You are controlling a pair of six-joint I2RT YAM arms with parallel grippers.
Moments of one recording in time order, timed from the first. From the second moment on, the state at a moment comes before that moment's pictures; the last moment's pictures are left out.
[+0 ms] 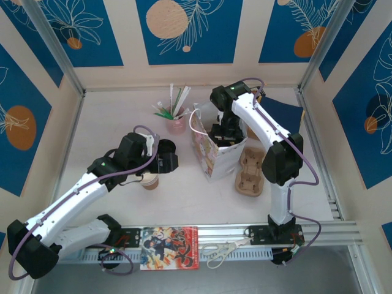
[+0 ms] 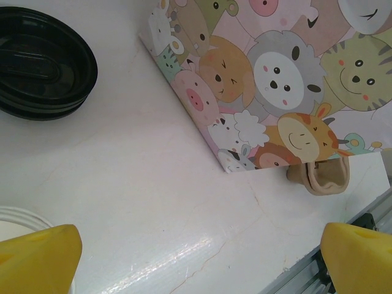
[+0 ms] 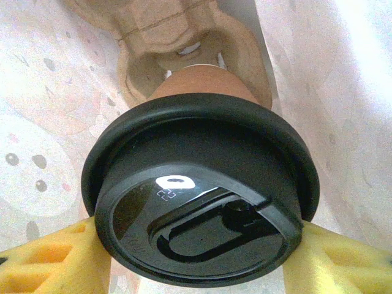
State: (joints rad) left arm -0.63 0.99 0.87 -0.62 0.21 -0.60; right arm 0.49 1.99 1.98 -1.71 -0.20 0.48
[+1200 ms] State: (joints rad) left arm -0.63 1.00 0.87 -0.62 0.21 -0.60; right arm 0.49 1.99 1.99 -1.71 -0.20 0.48
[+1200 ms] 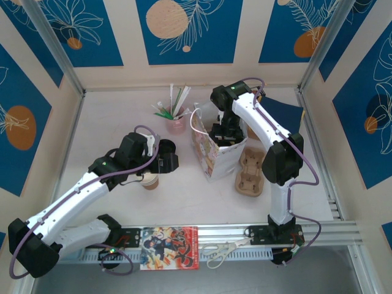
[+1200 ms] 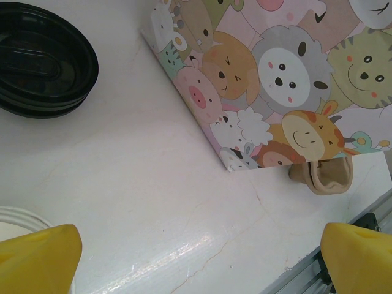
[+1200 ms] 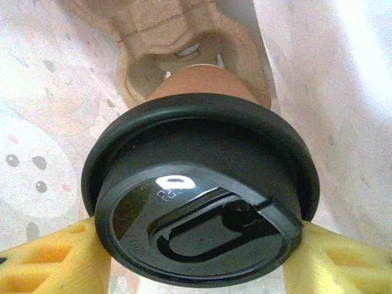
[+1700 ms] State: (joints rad) left arm -0.63 1.00 0.87 -0.62 0.21 -0.60; right arm 0.49 1.99 1.99 -1.71 -0.20 0.48
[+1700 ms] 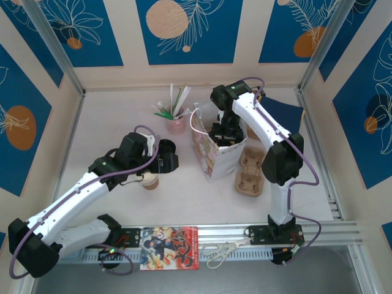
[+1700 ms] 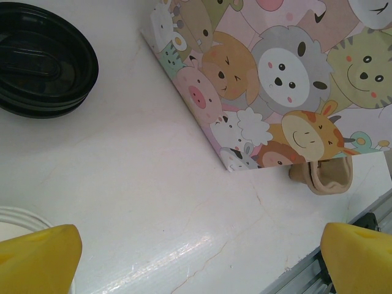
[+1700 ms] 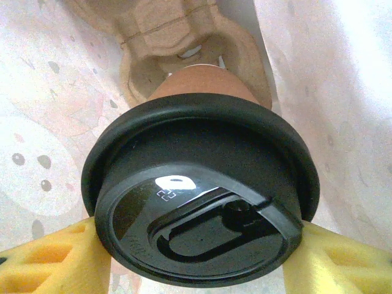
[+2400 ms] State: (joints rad) left arm -0.63 1.01 0.87 -0.62 0.21 -0.60; right arm 0.50 1.99 2.01 -1.71 -0.20 0.48
